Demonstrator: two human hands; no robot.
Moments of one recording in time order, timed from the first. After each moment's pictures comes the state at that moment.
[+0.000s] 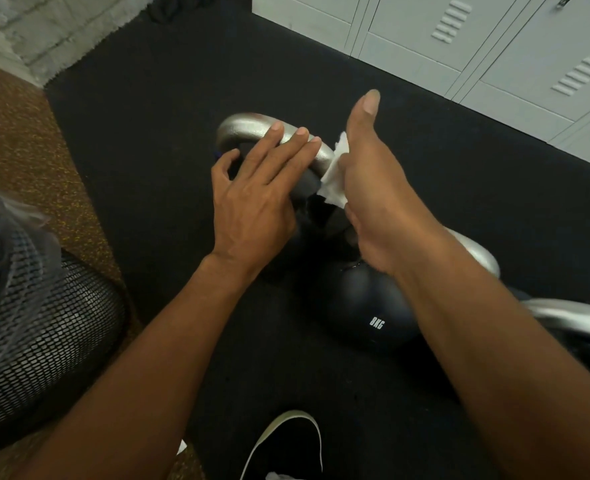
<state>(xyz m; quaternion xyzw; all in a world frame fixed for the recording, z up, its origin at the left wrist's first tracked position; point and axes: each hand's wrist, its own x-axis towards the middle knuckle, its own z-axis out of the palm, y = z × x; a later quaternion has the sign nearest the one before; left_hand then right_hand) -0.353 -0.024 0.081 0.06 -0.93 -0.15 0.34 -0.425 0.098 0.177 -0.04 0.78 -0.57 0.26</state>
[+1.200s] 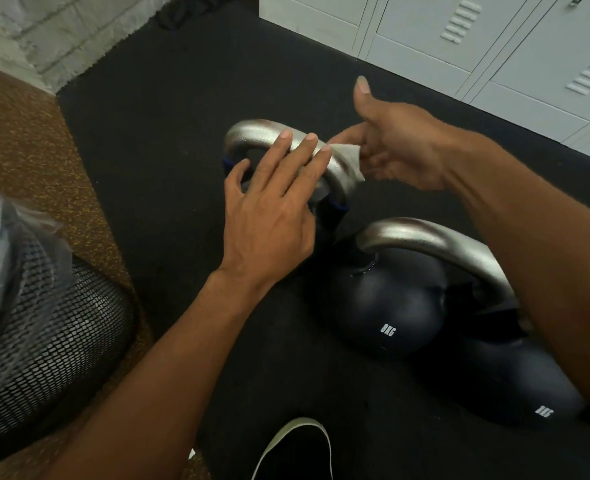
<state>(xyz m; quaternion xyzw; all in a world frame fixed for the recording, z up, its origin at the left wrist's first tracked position) -0.343 -0.014 0.093 0.06 -0.94 -0.14 0.30 -0.499 0.102 0.191 -0.15 0.81 -0.40 0.41</state>
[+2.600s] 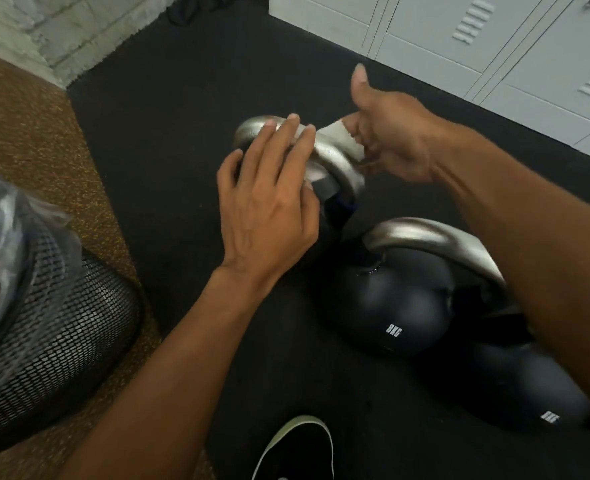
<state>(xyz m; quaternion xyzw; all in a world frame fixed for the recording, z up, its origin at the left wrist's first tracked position) -0.337 -0.014 0.103 0.13 -0.91 -0.15 0.35 -0.498 0.079 0.184 -0.16 0.82 -0.42 0.36</state>
